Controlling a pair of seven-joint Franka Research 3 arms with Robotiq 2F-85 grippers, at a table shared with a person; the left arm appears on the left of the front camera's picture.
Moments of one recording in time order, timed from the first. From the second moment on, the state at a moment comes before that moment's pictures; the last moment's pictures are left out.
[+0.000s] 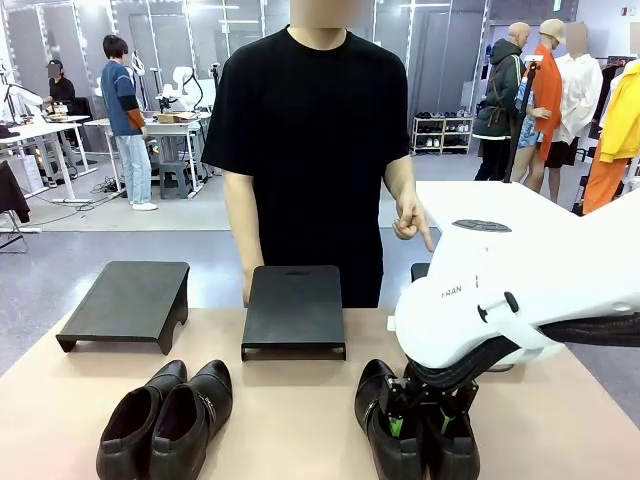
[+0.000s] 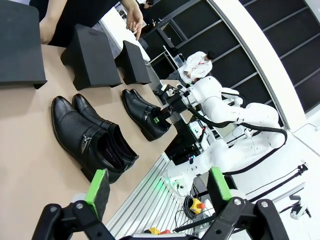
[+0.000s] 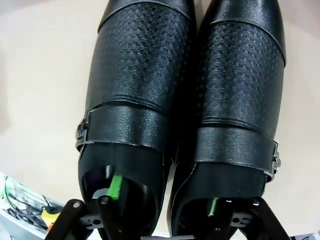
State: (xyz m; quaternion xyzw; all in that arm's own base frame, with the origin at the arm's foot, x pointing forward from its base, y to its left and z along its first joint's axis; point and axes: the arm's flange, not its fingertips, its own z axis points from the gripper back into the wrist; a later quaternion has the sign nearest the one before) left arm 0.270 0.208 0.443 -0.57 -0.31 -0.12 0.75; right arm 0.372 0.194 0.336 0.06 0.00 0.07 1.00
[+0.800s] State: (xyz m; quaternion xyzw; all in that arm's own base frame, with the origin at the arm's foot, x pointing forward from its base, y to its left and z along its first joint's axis) left arm 0.270 0.208 0.443 -0.57 -0.31 -0.12 0.75; right arm 0.374 0.190 0.345 0.06 -0.01 0.07 1.00
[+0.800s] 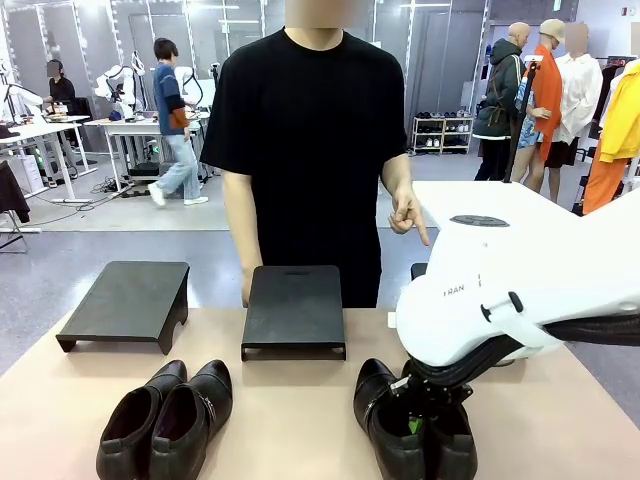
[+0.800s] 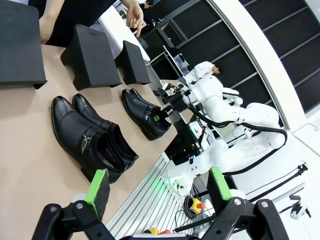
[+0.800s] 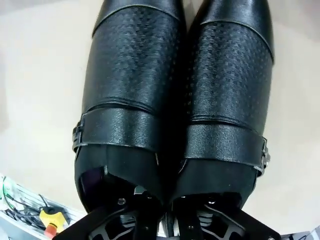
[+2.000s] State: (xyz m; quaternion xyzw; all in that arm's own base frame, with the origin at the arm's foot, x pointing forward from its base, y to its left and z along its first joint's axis) left arm 0.270 0.208 0.443 -0.57 -0.31 -0.12 0.75; right arm 0.365 0.049 0.506 0.03 -0.15 0.07 0.99
